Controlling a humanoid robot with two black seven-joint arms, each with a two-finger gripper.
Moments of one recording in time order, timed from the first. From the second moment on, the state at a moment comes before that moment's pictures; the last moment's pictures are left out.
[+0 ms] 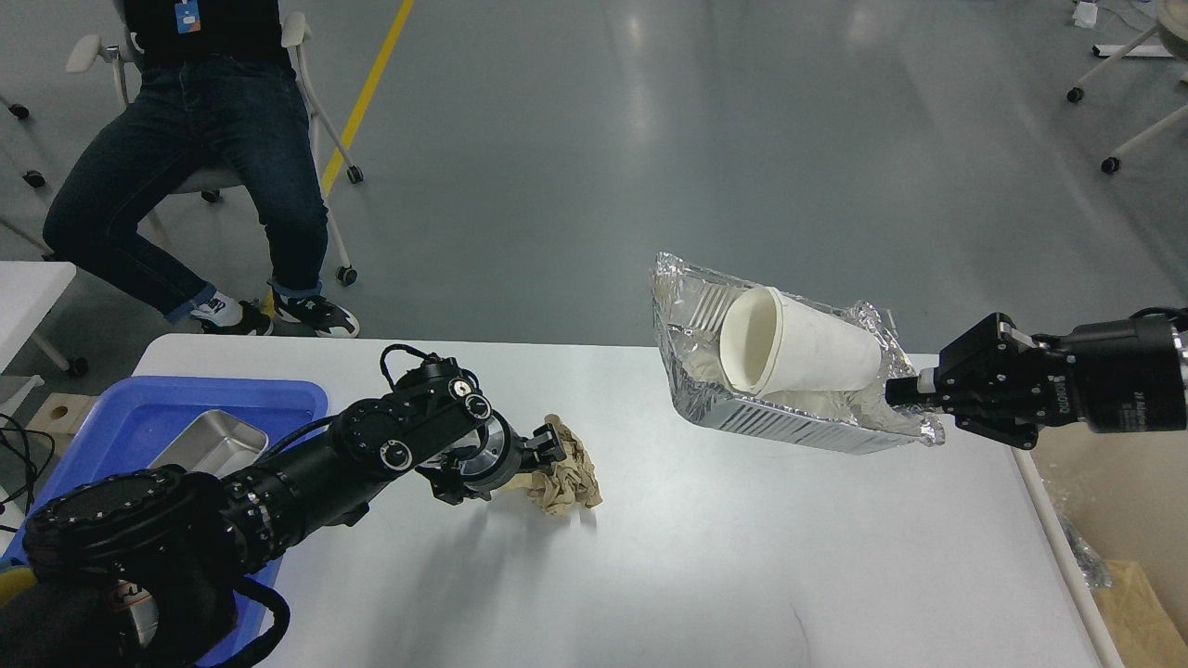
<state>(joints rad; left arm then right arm) -0.96 -0.12 -0.28 -0.57 0.83 -0.44 0.71 0.80 -1.13 0.54 1.49 -0.36 0.96 -0.09</state>
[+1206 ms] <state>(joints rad) -1.10 0.05 -0.45 -0.84 0.77 -0.53 0.82 0.77 -1.14 0.55 1.49 -0.36 0.96 -0.09</state>
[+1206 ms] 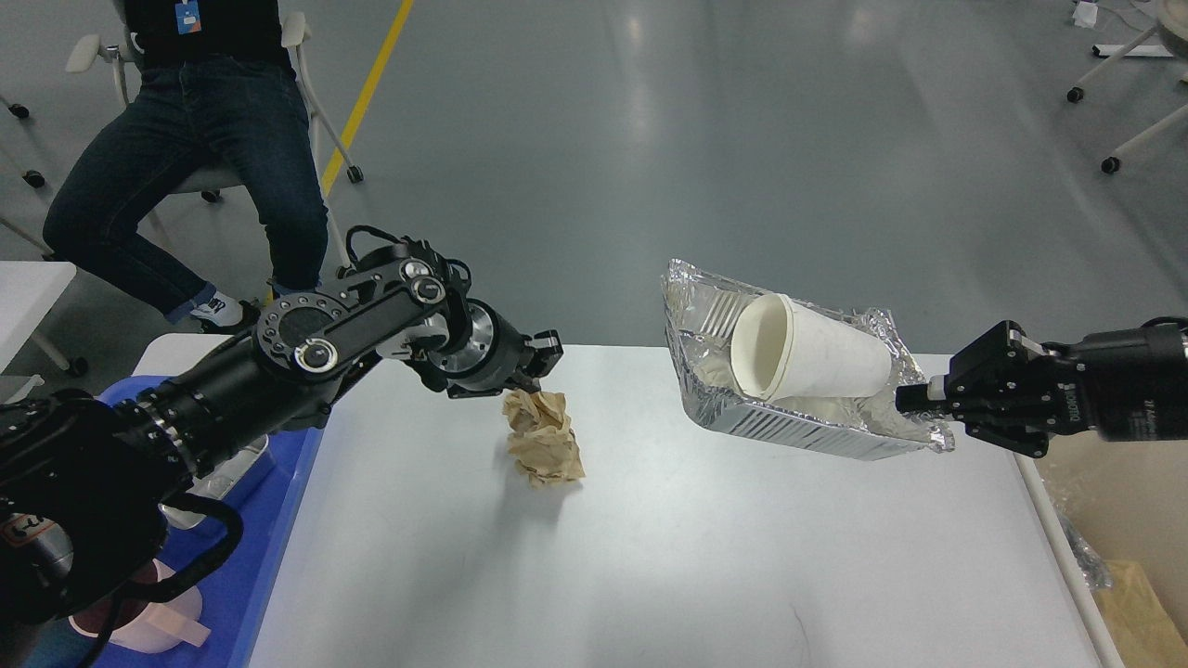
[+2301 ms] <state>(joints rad) -1.43 0.15 -0.73 -0.85 0.69 -0.60 0.88 0.66 -0.93 0.57 1.43 -0.39 0.96 -0.09</state>
